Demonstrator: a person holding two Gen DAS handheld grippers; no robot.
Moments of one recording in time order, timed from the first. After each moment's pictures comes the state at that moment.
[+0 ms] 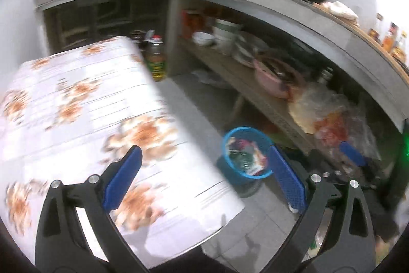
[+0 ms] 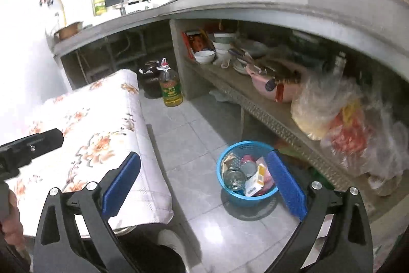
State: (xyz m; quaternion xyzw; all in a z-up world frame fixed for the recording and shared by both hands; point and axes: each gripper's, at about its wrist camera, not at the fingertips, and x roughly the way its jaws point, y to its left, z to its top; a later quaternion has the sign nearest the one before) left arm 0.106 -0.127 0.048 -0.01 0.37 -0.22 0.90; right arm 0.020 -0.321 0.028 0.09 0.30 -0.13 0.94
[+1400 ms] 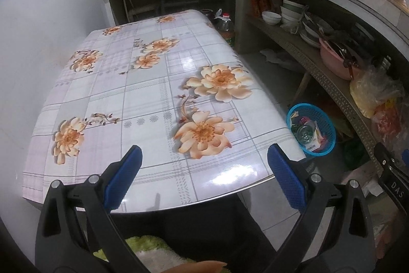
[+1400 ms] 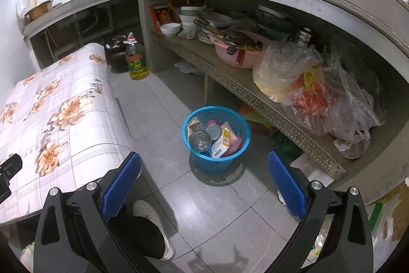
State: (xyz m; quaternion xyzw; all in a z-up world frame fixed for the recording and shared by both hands) left arm 0.041 -0.091 0.018 0.03 0.42 -0.03 0.91; right arm -0.024 -0.320 0.005 0.08 0.37 -0.22 0.90
